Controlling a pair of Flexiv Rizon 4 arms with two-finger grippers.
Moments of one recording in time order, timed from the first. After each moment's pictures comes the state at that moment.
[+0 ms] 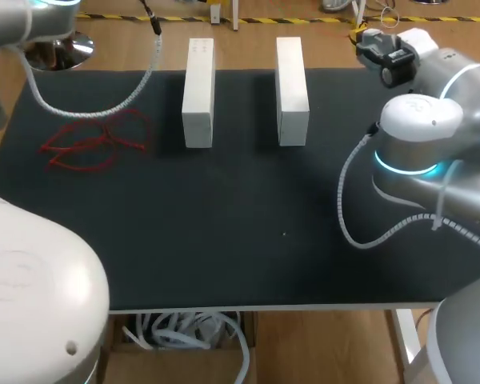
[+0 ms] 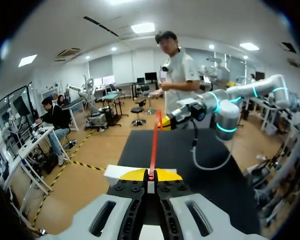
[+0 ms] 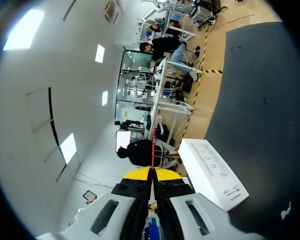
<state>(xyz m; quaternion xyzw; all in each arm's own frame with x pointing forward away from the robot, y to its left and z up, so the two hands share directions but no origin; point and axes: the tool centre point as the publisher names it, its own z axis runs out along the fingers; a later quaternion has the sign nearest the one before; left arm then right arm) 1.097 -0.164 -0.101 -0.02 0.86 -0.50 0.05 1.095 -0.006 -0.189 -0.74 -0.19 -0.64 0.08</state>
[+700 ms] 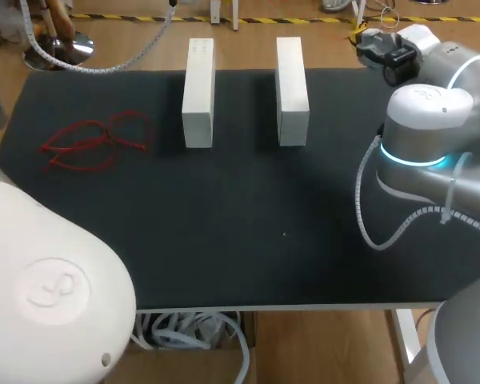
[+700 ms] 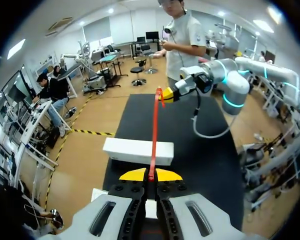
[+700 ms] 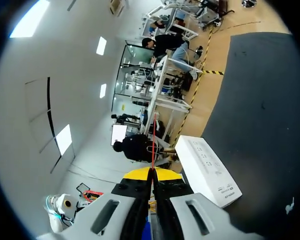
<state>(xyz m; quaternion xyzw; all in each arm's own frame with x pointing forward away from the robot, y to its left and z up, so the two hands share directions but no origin) 1.086 -0.169 -0.099 -0.03 0.94 -0.34 0.04 1.085 -0.002 -0.185 -0.74 -0.23 -0.62 0.07</state>
